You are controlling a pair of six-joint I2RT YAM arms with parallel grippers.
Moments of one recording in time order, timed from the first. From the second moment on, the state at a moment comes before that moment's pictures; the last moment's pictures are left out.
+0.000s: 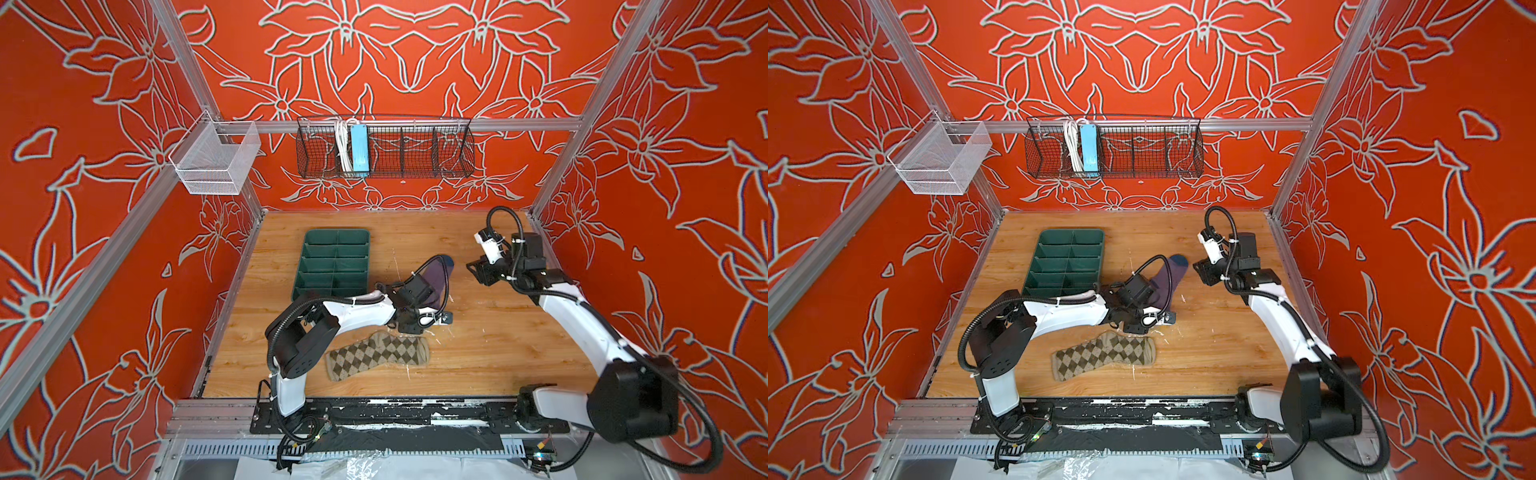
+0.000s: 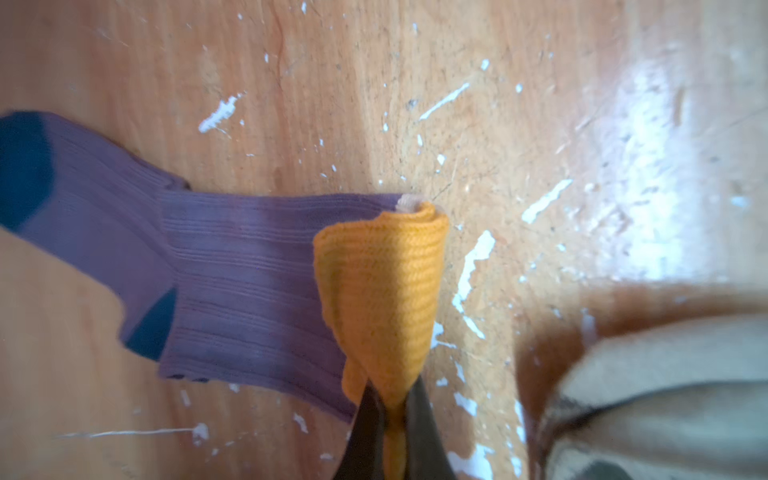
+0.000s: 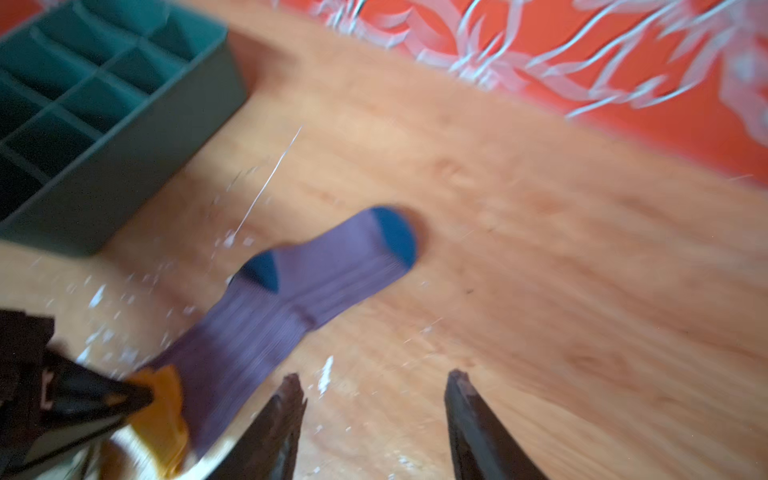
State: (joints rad) left arm -0.84 1.88 1.24 -0.47 0.09 0.81; right arm 0.11 1.20 0.93 -0.34 -0.29 -0.22
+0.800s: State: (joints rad) left arm -0.69 2.24 1.77 -1.07 0.54 0.62; right arm 0.86 1.02 0.55 -0.41 0.16 -0.93
